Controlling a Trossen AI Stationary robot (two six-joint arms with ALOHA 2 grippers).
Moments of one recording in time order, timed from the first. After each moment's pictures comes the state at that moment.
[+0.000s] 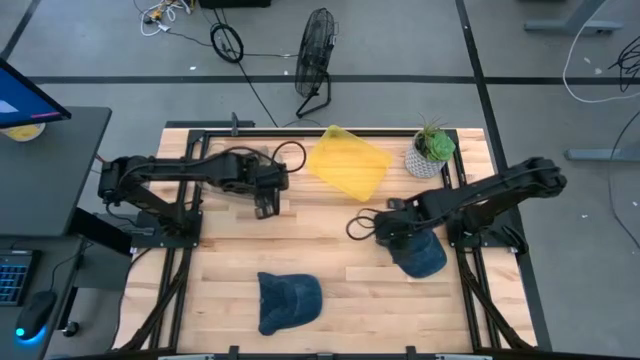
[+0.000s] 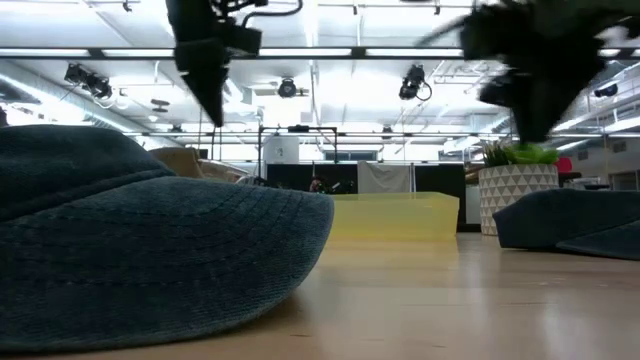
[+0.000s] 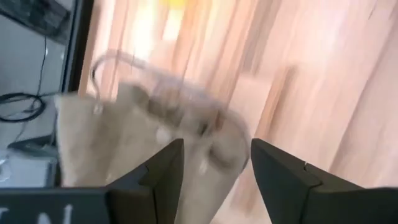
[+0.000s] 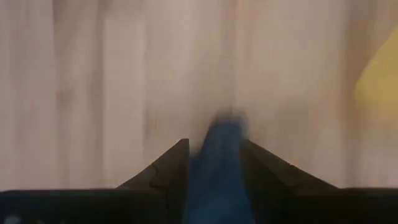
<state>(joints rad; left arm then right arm) 0.10 1.46 1.26 -1.08 -0.36 -0.11 0.23 1.38 1.00 -0.91 0.03 0.20</state>
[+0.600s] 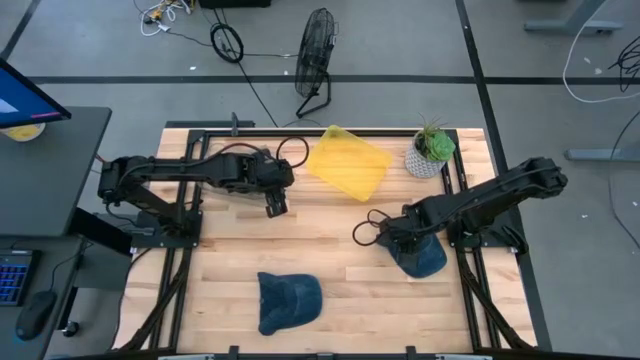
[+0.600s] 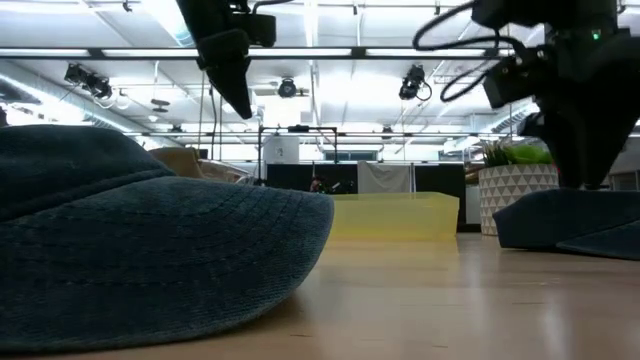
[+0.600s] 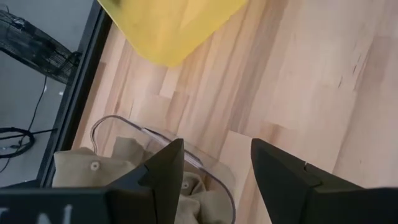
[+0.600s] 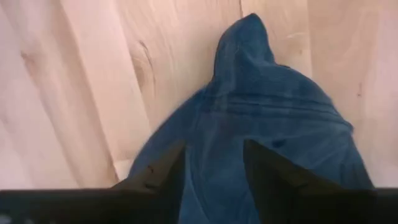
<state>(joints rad) 0.09 1.46 1.26 -0.90 -0.36 -0.09 0.25 1.37 0.86 -0.94 -0.04 0.46</state>
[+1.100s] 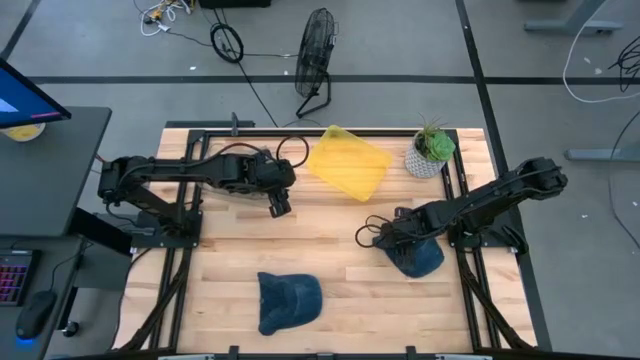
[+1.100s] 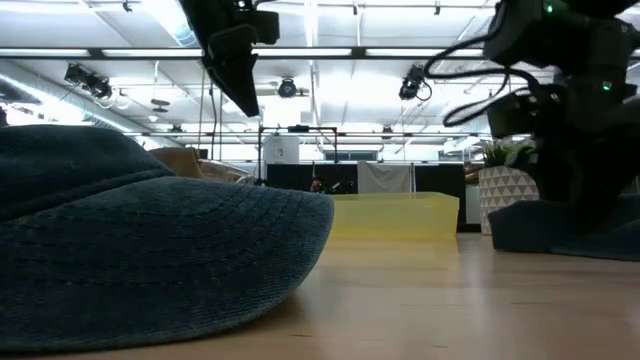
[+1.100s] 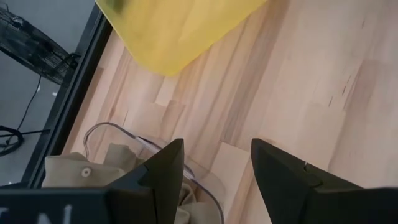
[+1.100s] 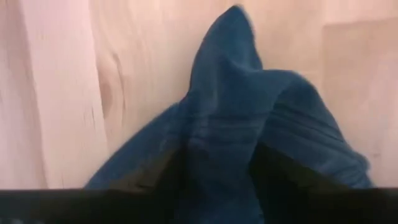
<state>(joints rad) 0.09 1.47 1.26 -0.86 -0.36 -0.14 0.25 1.37 0.65 -0.61 0.03 0.31</state>
